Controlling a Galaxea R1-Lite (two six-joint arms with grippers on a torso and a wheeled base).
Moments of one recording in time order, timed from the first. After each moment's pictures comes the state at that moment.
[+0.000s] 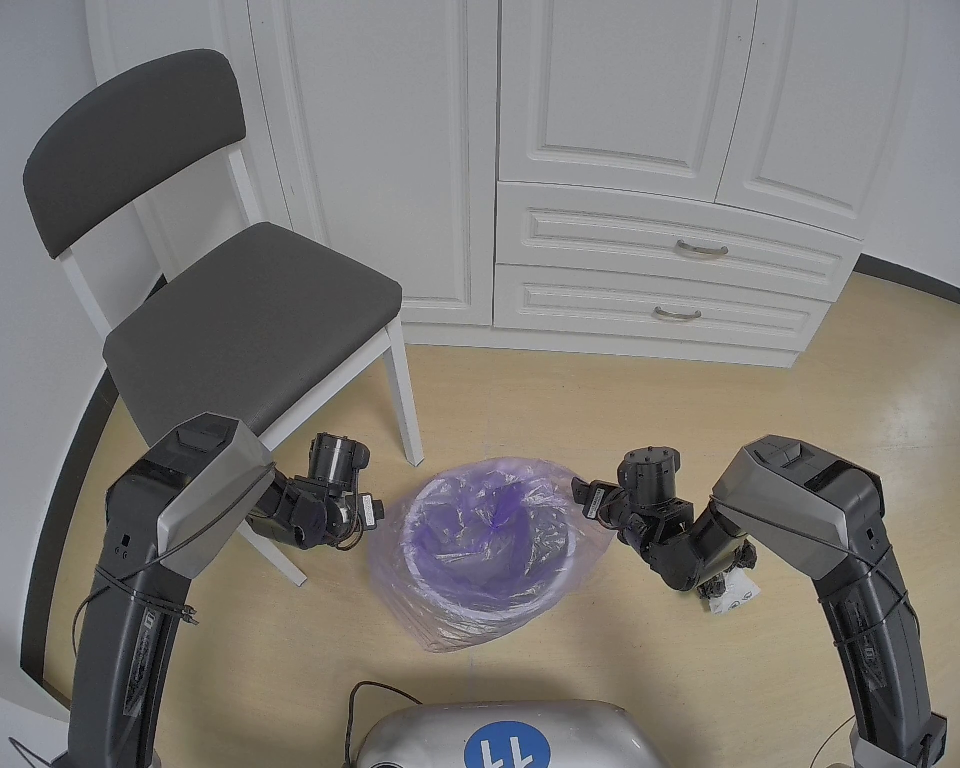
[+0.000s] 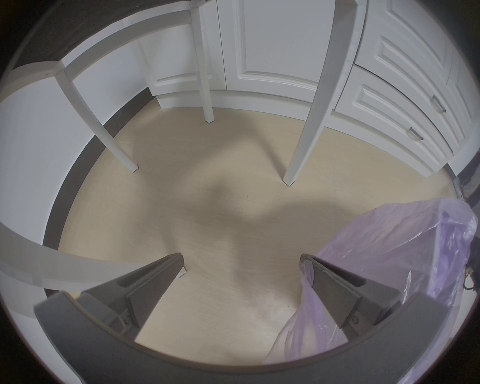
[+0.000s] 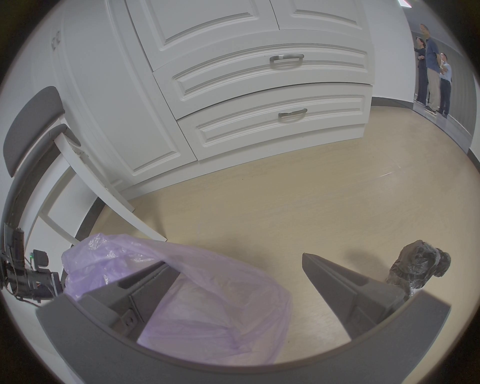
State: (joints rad) left arm -0.27 2.66 -1.54 -0.33 0.29 -0.35; right arm 0.38 2.67 -1.36 -0.92 -0.28 0.43
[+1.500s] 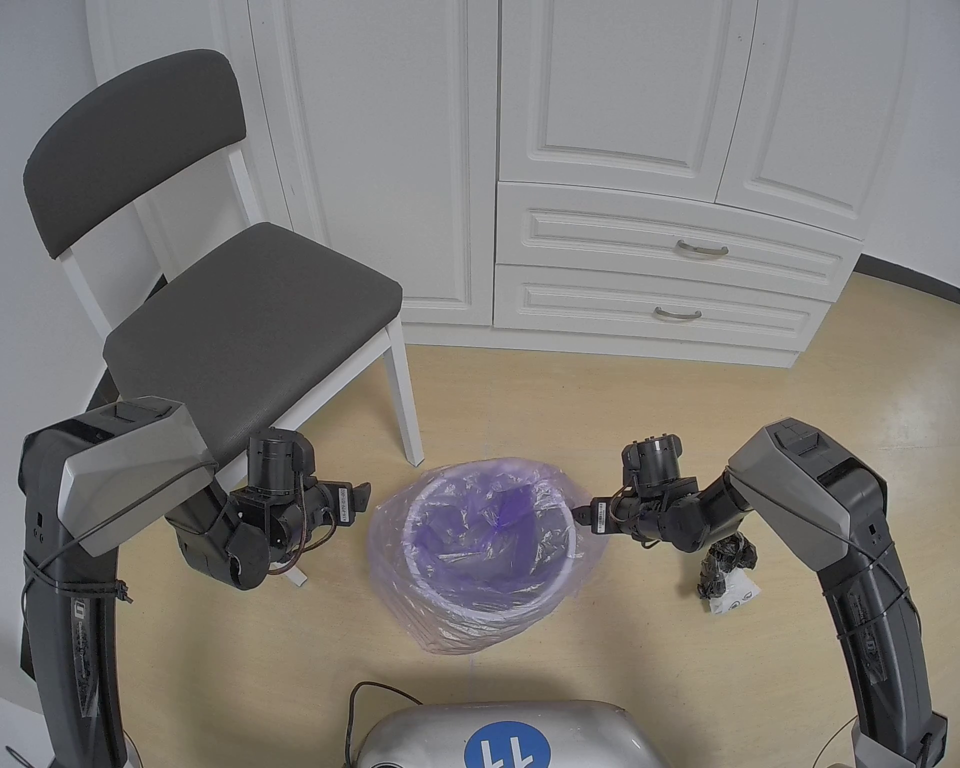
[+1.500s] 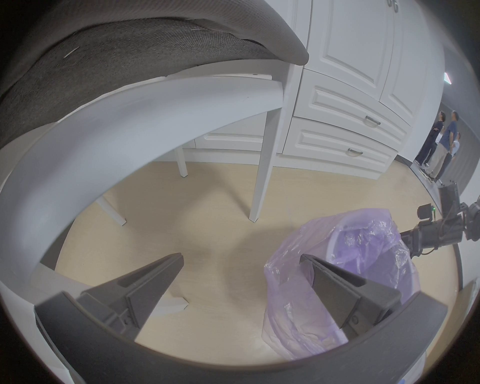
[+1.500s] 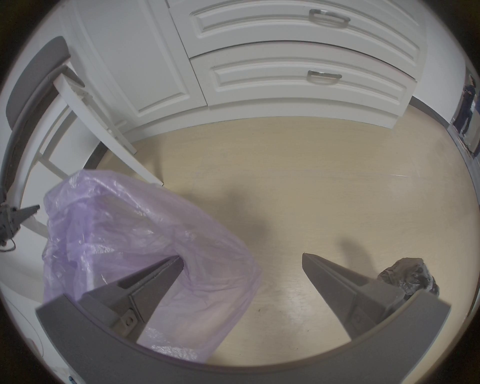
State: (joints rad) left arm -0.25 2.37 -0.97 -0.93 0.12 -0.11; right arm 0.32 2.68 -1.56 -0.45 -0.06 0.23
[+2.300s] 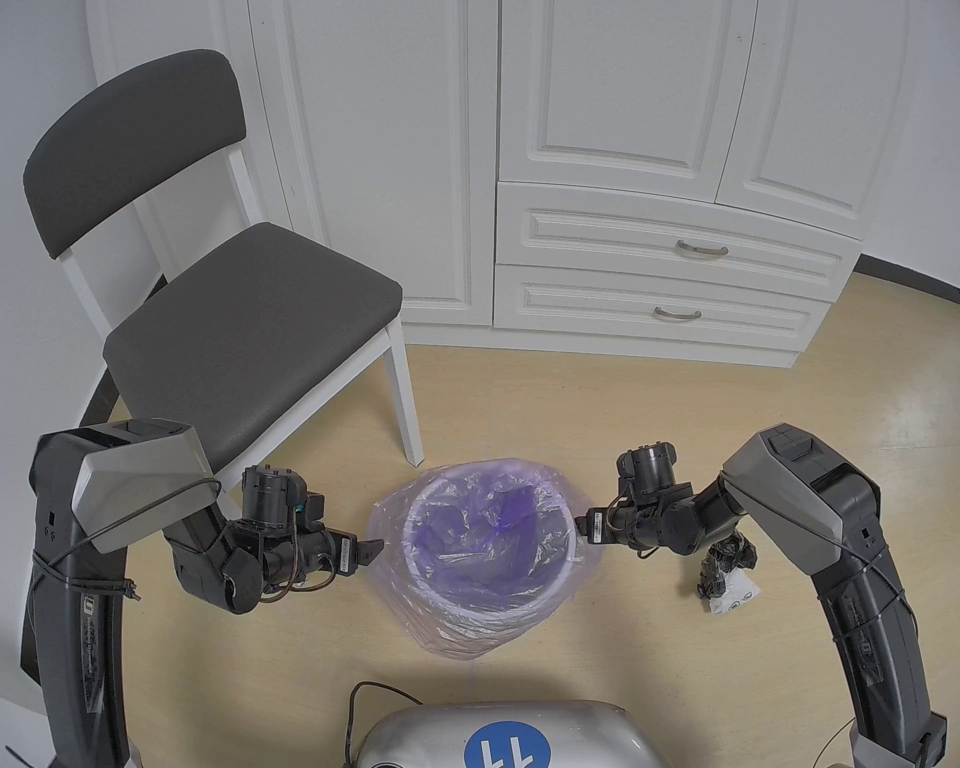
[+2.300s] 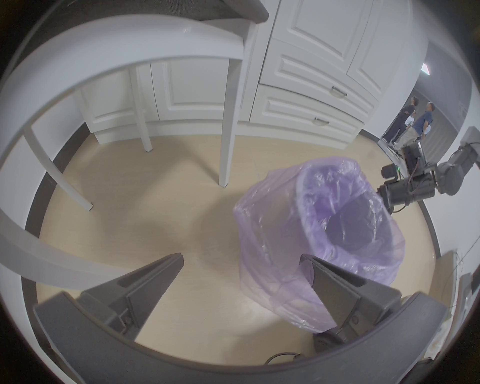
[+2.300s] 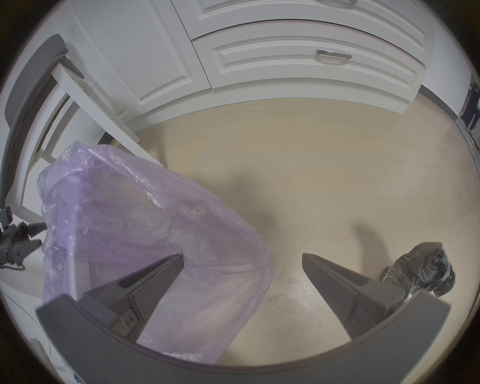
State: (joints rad) left arm -0.23 2.42 -0.87 -0.94 -0.12 -0.01; right arm 0.32 2.72 -1.60 -0.38 -0.01 0.26
